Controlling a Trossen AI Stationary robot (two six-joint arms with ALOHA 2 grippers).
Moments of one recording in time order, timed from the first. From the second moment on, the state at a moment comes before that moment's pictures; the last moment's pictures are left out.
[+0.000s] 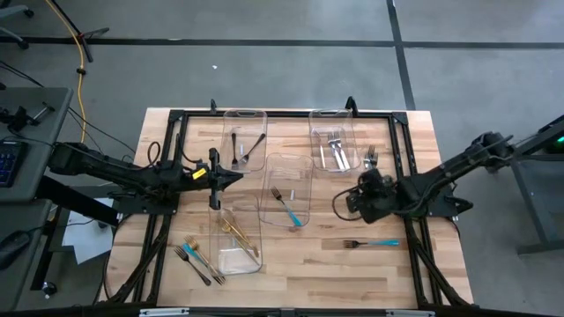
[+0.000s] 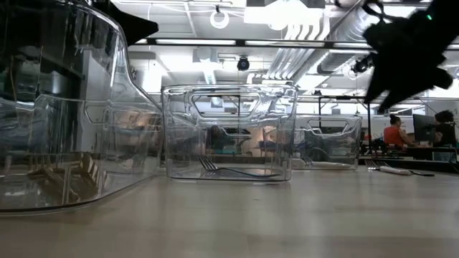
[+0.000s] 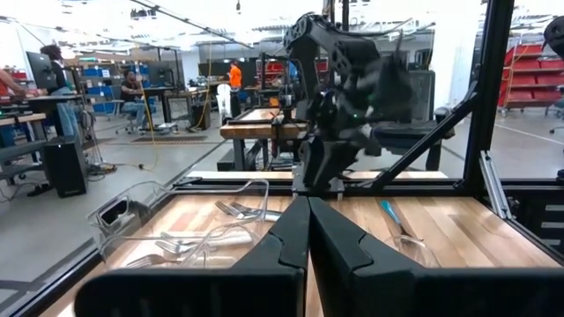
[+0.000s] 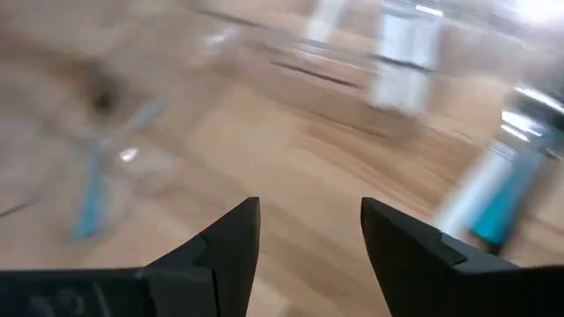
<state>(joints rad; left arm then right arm) -0.11 0.82 0.18 0.75 -0.22 0.06 0.44 1.11 0.70 -0.87 0.64 1.47</state>
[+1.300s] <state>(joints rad) -0.11 0.82 0.18 0.75 -0.22 0.05 0.29 1.33 0.39 -0.61 0.64 1.82</state>
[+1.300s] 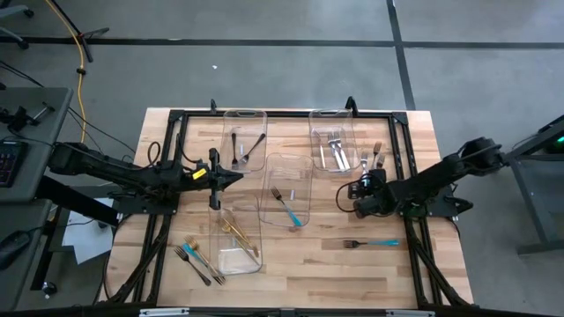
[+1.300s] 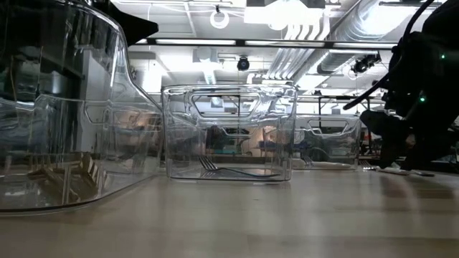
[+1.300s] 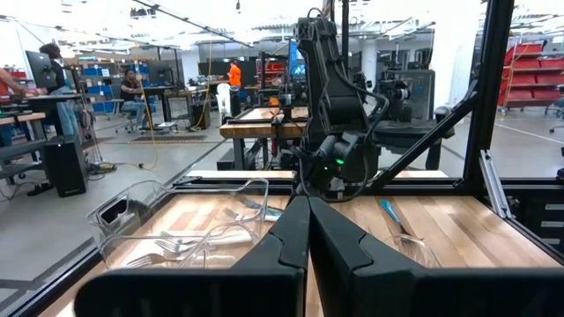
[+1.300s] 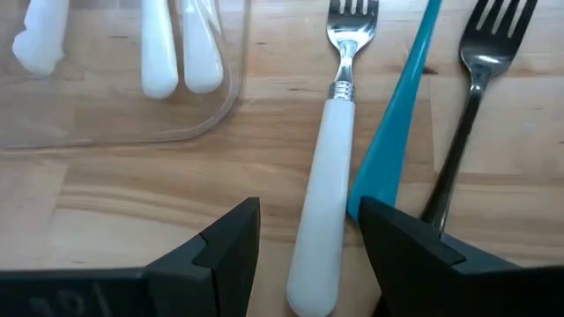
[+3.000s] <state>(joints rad) -0.11 0.82 0.18 0.75 -0.22 0.05 0.37 1.24 0.53 -0.85 0.52 1.74</state>
